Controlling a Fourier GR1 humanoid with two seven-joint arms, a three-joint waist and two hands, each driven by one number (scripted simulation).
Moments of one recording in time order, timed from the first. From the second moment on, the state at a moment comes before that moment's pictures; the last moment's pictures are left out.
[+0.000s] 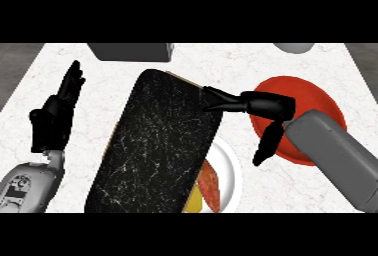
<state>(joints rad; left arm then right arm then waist) -0.27 0.36 -0.11 -1.54 -0.02 0.26 0.15 -0.76 -0.47 0.62 -1.06 0.09 0.53 -0.63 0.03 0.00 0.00</state>
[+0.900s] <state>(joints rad) -0.23 0.34 -0.07 -1.59 -0.05 0.24 0.18 -0.79 -0.33 0.86 -1.04 0.41 0.53 -0.57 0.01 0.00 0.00</state>
